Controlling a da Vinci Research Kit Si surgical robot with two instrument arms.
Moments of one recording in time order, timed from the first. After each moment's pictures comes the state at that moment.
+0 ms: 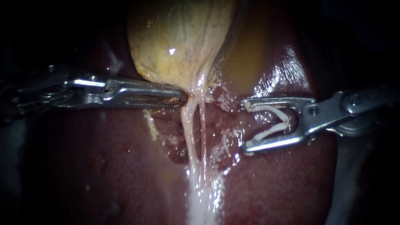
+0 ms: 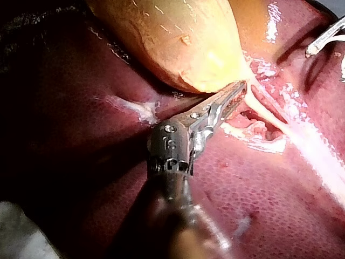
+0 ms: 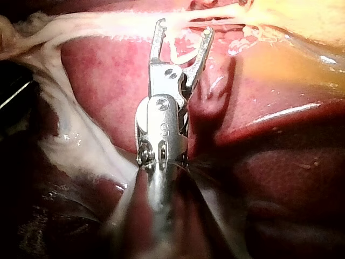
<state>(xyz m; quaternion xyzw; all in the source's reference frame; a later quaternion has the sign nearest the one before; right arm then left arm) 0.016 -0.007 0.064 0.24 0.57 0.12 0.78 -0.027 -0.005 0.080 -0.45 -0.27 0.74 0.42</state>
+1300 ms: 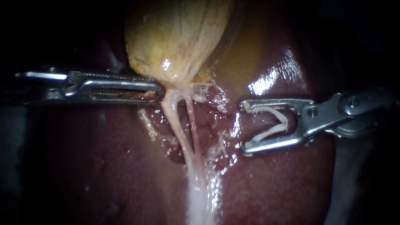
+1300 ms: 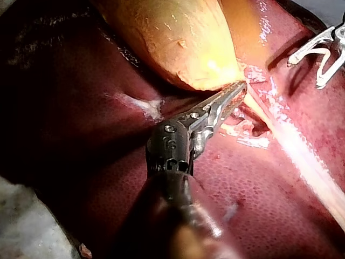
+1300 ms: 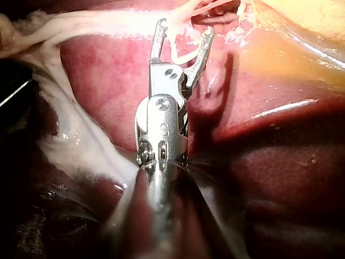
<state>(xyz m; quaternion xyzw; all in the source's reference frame) 0.016 -0.008 0.065 0.24 0.57 0.13 0.78 -0.024 -0.004 0.069 -0.46 -0.27 0.73 0.43</state>
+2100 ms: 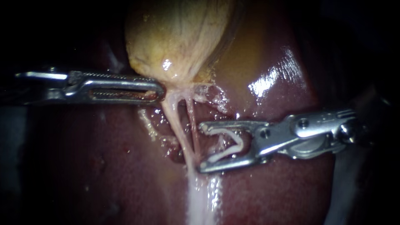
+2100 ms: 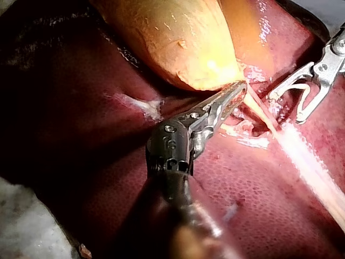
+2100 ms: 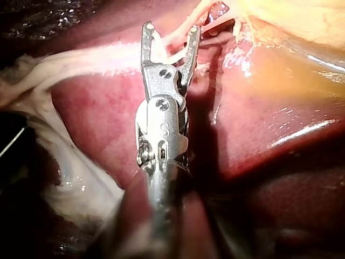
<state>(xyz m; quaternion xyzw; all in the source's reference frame) 0.024 -0.012 0.068 0.29 0.56 0.13 0.77 -0.024 -0.004 0.069 -0.46 -0.27 0.73 0.43</state>
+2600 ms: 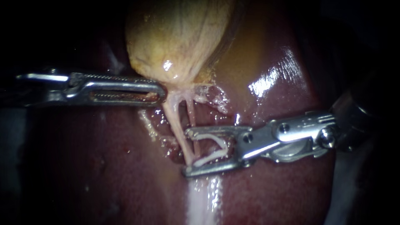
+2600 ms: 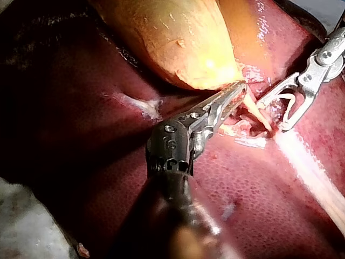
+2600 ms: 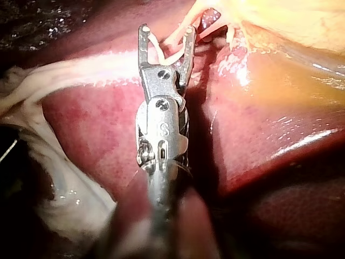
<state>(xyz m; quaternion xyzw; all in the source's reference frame) 0.025 -0.012 0.071 0.29 0.55 0.14 0.77 -0.024 -0.004 0.069 -0.46 -0.27 0.73 0.43</state>
